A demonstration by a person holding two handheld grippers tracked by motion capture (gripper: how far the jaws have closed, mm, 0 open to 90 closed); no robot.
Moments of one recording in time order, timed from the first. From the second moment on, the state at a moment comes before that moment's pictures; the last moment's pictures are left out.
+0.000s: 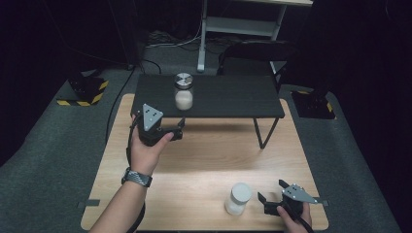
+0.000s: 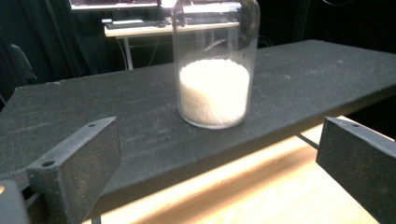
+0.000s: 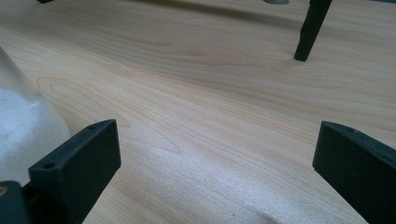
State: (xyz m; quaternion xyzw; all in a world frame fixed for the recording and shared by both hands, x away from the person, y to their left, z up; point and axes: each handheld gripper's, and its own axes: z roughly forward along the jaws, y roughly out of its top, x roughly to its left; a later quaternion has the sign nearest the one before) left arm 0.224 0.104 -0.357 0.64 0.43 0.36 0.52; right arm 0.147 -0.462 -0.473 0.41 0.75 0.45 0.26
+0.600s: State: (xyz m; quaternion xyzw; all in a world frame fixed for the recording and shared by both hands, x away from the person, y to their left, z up) left arm 0.191 0.105 -0.399 0.65 0.42 0.35 0.53; right arm 0.146 -0.462 -0.474 0.41 0.75 0.45 0.26
